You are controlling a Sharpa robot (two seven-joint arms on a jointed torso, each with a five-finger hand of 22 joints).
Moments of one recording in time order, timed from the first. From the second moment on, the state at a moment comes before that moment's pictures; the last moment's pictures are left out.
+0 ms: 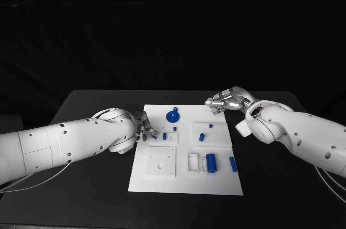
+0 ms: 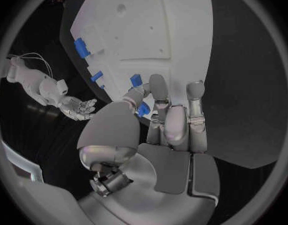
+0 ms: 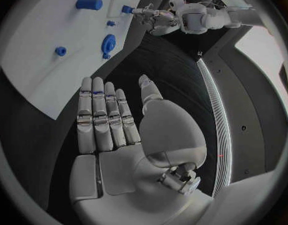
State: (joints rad) left arm 1.35 -0.65 -0.24 1.40 -1.05 -0.18 -0.58; left_hand 1.07 0.01 0.38 -0.10 0.42 1.27 0.06 0.06 0.30 1.49 -0.05 0.68 0.29 1.45 -0.11 1.38 0.90 0.05 1.23 -0.11 0.66 1.31; right arm 1.06 -0.78 0.22 1.33 -0.82 -0.28 -0.01; right_hand 1.25 0.00 -0.11 -0.06 0.33 1.06 0.13 0.07 0.06 1.22 0.10 0.07 0.06 1.28 0.09 0.06 0.07 0.10 1.18 0.09 0.07 0.07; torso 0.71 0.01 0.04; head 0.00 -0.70
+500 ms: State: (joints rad) left arm 1.35 -0.65 -0.24 1.40 -1.05 -0.17 -0.58; left_hand 1.07 0.01 0.37 -0.10 0.42 1.27 0.06 0.06 0.30 1.49 -0.05 0.68 0.29 1.45 -0.11 1.38 0.90 0.05 1.23 -0.11 0.66 1.31; right arm 1.06 -0.78 0.22 1.33 -0.82 -0.27 -0.01; right_hand 1.25 0.00 -0.11 -0.06 0.33 1.06 0.13 0.07 0.06 1.22 0.10 0.07 0.06 1.28 0.08 0.06 0.07 0.10 1.18 0.09 0.07 0.07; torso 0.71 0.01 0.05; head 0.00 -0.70
